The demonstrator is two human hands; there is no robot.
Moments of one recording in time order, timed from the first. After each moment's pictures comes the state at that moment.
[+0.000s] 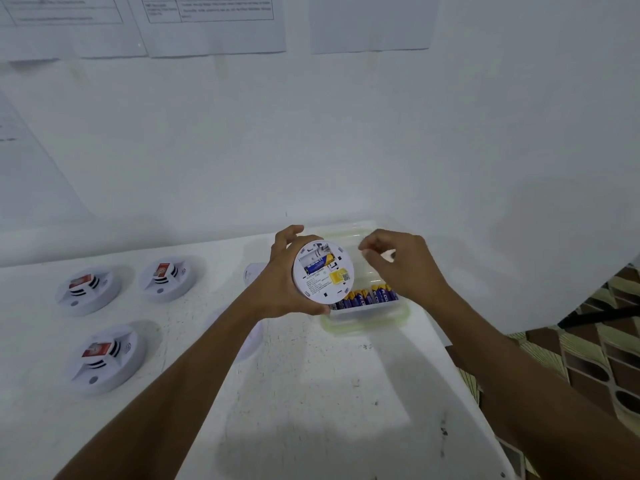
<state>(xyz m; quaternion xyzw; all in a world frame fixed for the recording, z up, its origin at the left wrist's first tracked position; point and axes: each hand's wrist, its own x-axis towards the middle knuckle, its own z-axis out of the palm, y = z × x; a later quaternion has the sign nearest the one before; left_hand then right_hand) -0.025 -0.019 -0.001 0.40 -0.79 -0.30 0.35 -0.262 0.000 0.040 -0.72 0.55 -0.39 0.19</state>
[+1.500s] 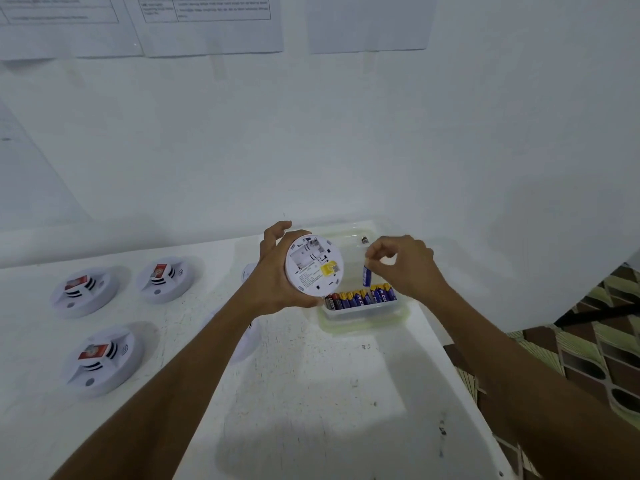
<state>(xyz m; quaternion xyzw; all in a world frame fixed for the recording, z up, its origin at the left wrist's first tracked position) -0.021 -0.024 0.000 0.43 -0.77 -0.28 0.37 -0.274 -0.014 0.028 -0.69 0.63 -0.31 0.19</state>
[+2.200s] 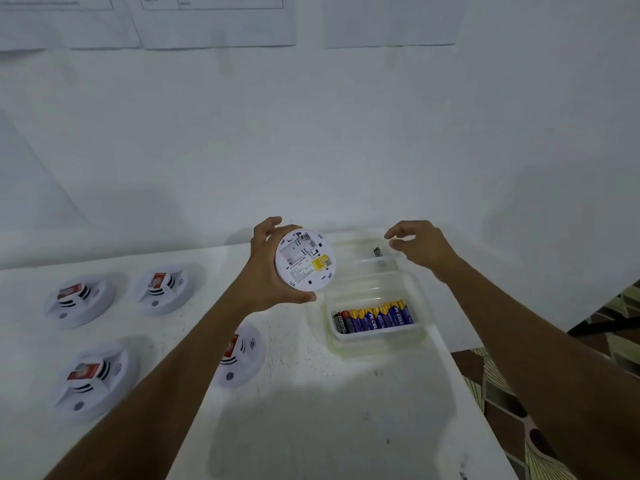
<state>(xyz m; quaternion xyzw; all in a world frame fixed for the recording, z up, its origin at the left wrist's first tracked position) 0.004 -0.067 -0.003 0.46 -0.76 -0.27 0.37 -0.303 -0.113 0.016 -0.63 0.65 -0.31 0.28</state>
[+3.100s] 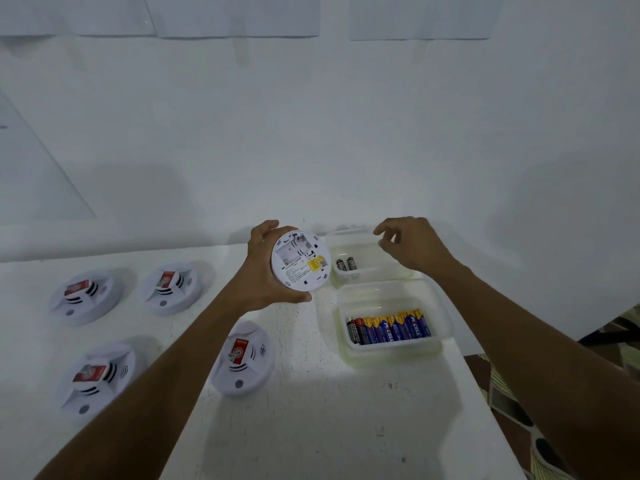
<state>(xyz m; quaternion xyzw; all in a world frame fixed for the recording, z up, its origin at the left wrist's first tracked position) 0.033 -0.085 -0.017 0.49 -0.73 -0.30 0.36 -0.268 -0.140 0.012 -0.76 0.58 -0.24 0.14</state>
